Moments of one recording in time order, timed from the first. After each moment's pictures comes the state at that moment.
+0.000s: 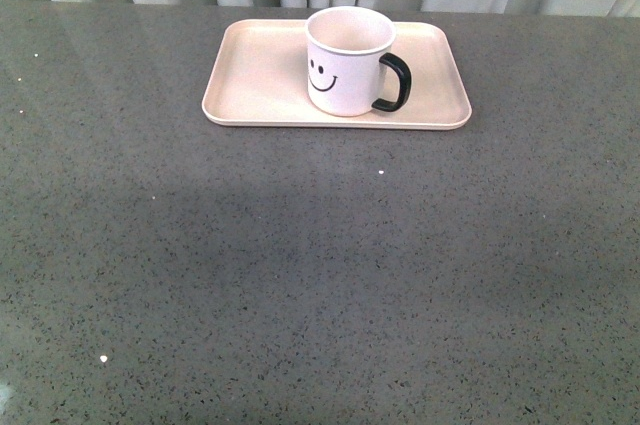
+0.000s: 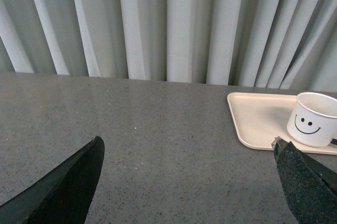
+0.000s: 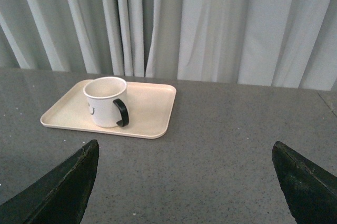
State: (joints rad) left arm 0.00 0.02 0.01 0.00 0.00 -0.01; right arm 0.00 0.00 0.02 0.00 0.00 -0.01
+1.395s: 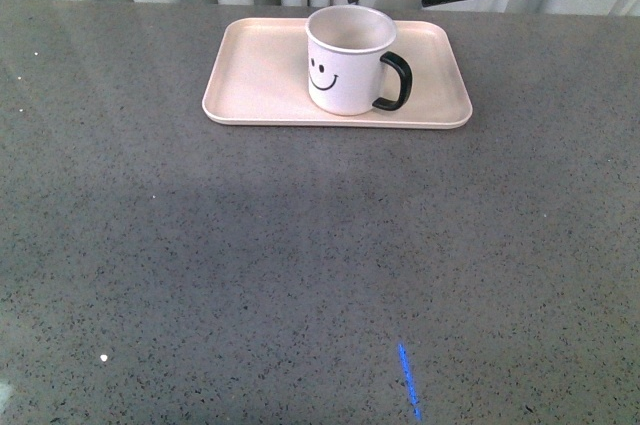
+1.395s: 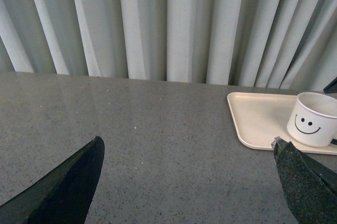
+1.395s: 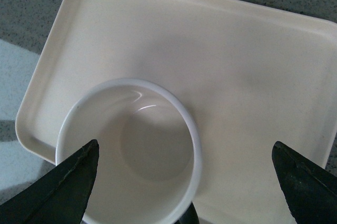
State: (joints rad) left arm 0.00 0.02 0.01 0.00 0.00 0.00; right arm 0.16 2.32 1.93 -0.43 -0.14 0.04
